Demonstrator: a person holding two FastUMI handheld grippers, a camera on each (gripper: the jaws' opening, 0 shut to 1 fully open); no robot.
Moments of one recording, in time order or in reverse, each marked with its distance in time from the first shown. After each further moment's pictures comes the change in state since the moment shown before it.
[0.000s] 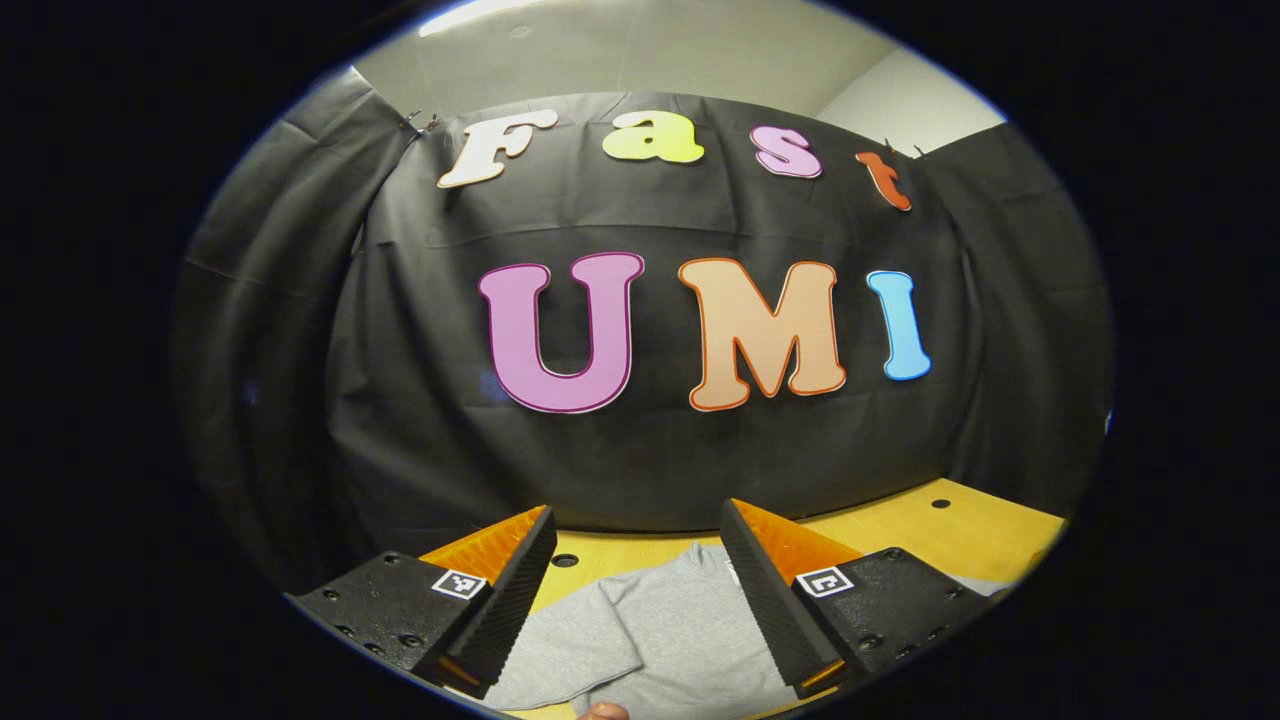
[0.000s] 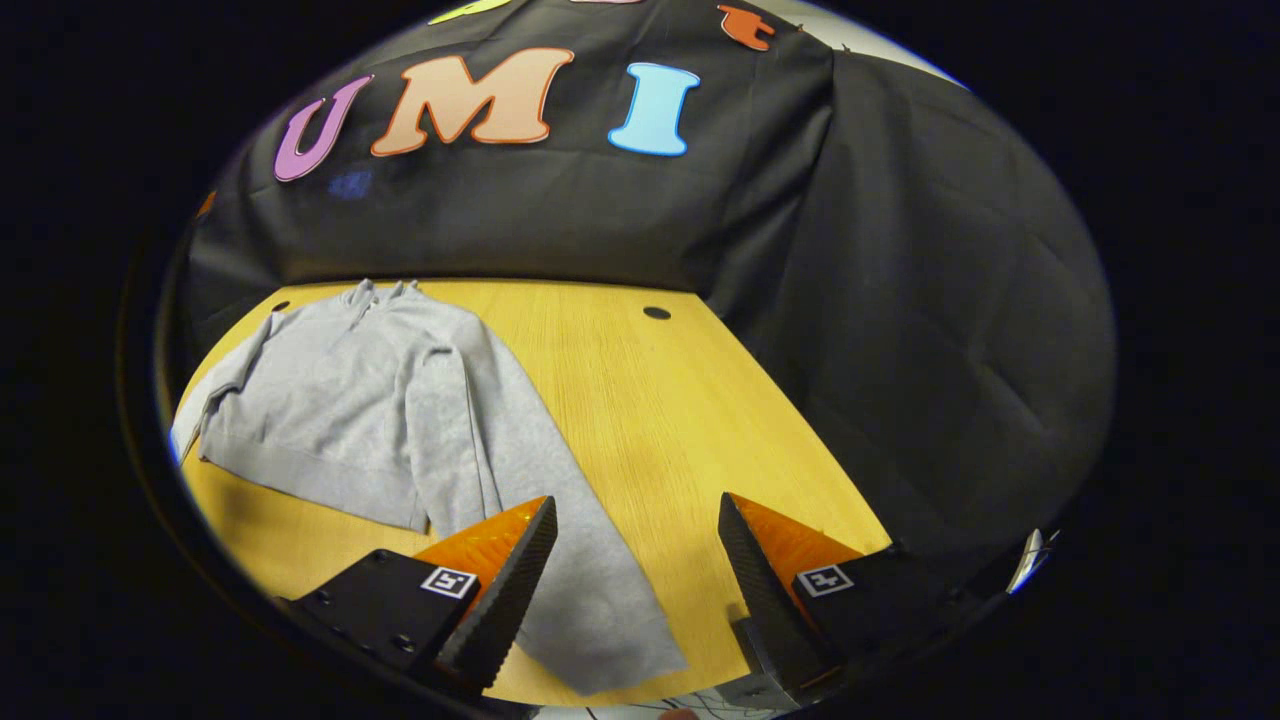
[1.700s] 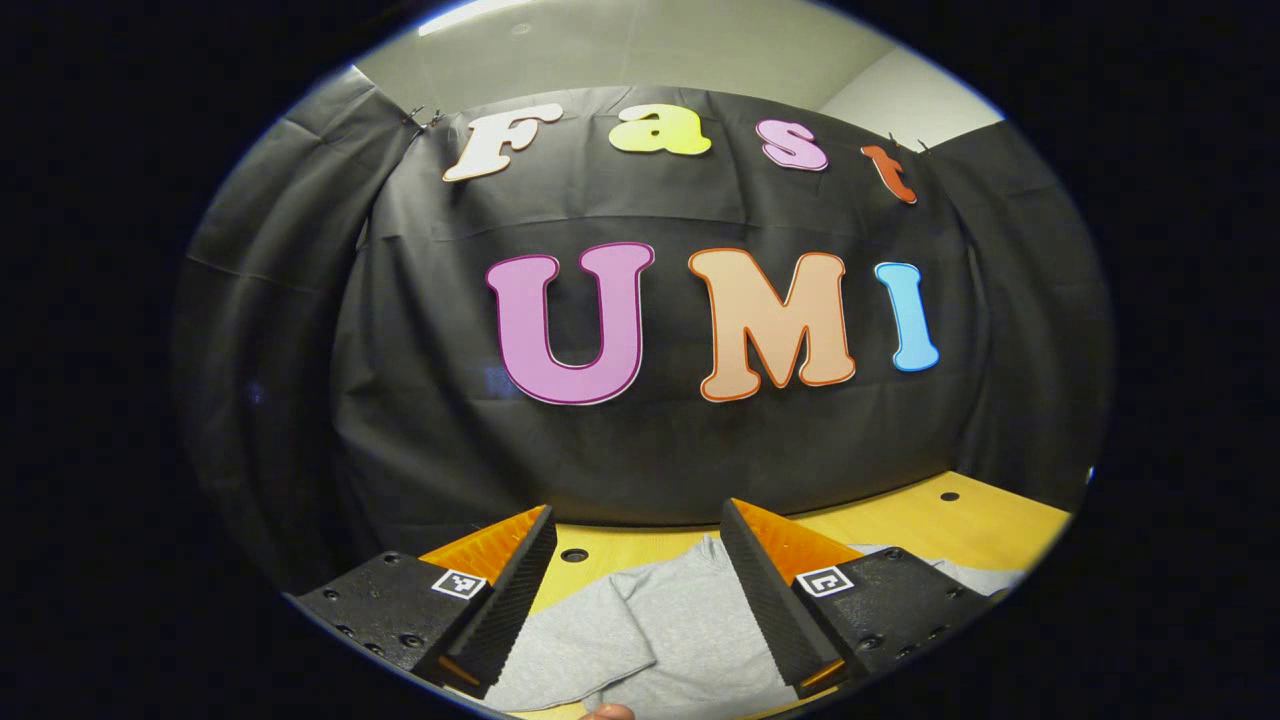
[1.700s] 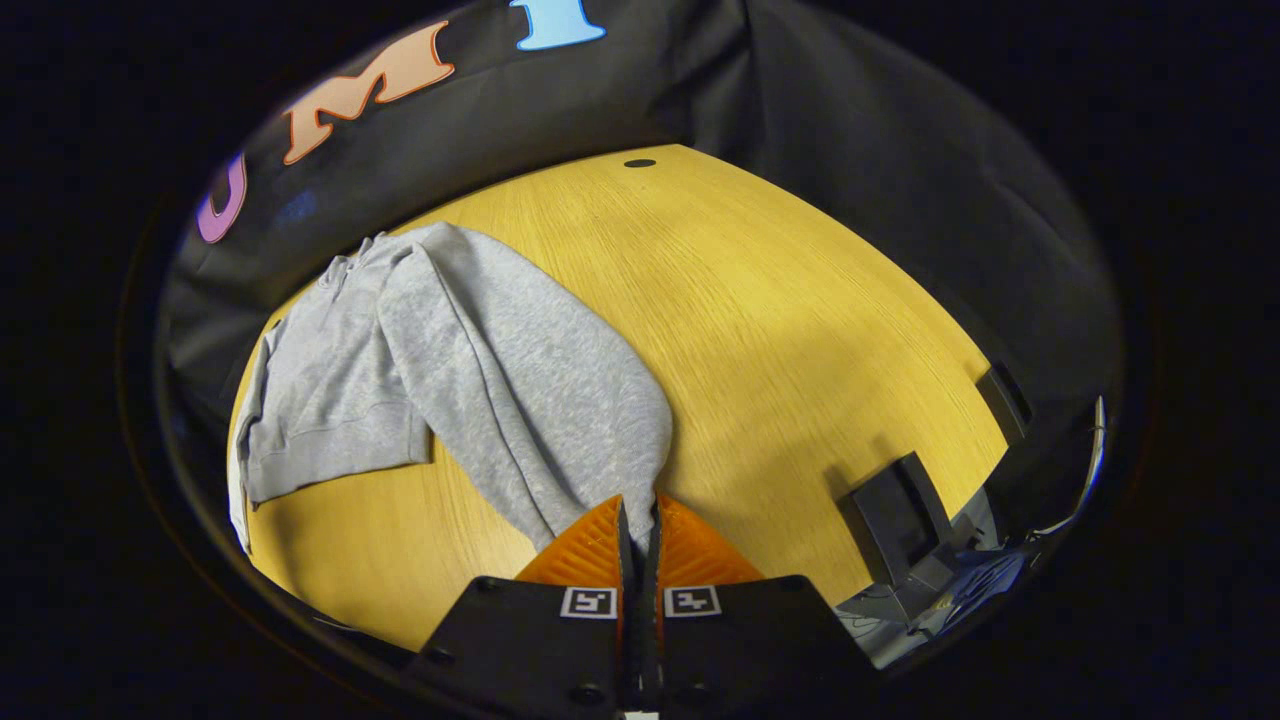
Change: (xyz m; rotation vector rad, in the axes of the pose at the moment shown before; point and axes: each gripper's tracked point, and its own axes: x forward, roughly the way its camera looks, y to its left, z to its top) left arm 0.002 0.016 -0.005 0.013 0.006 0.015; right arm 0.009 0.035 -0.096 0.292 0.381 0.127
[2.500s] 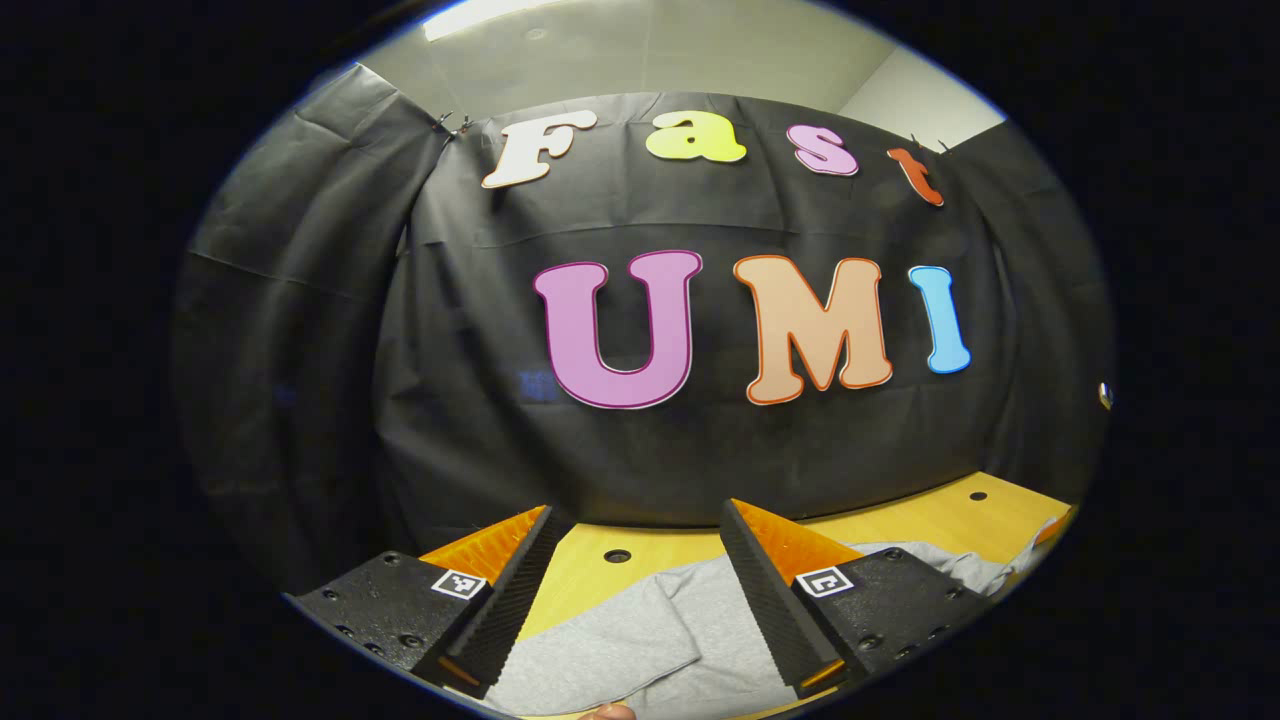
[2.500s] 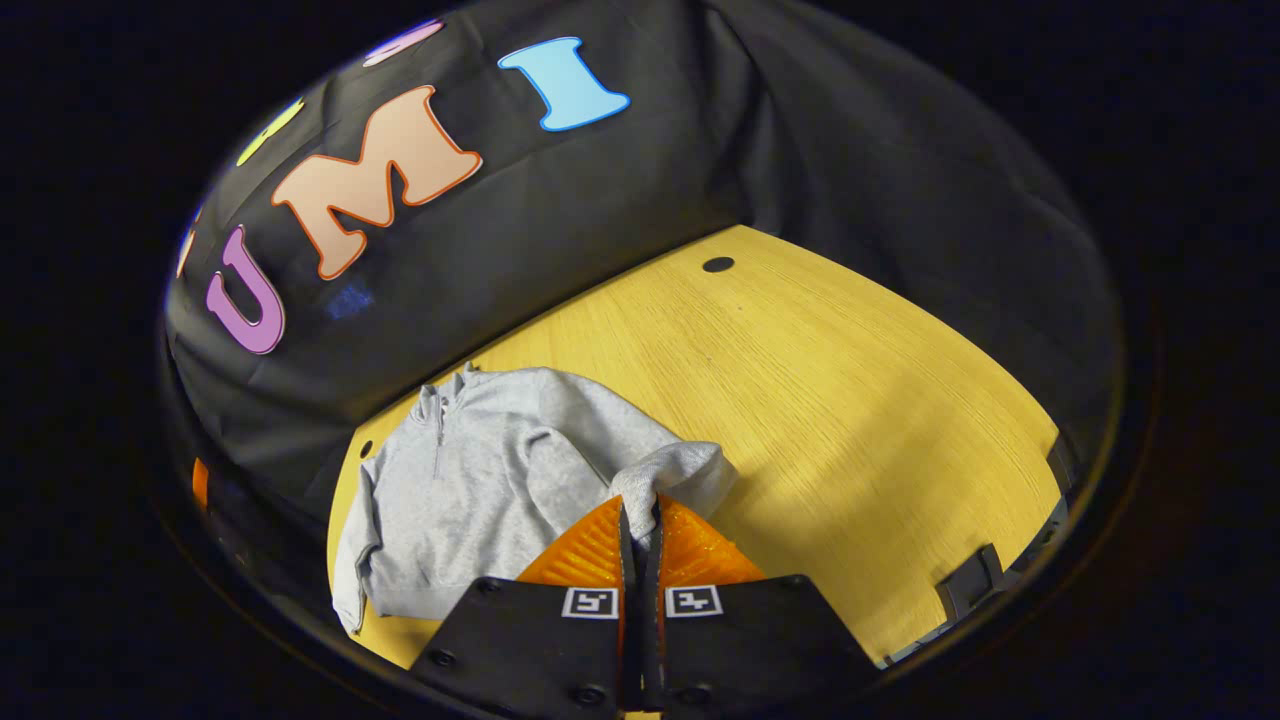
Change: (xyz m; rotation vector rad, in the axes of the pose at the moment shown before) left arm -0.019 0.053 0.000 0.006 -0.003 0.108; right arm -0.019 0.108 0.146 0.139 -0.214 0.229
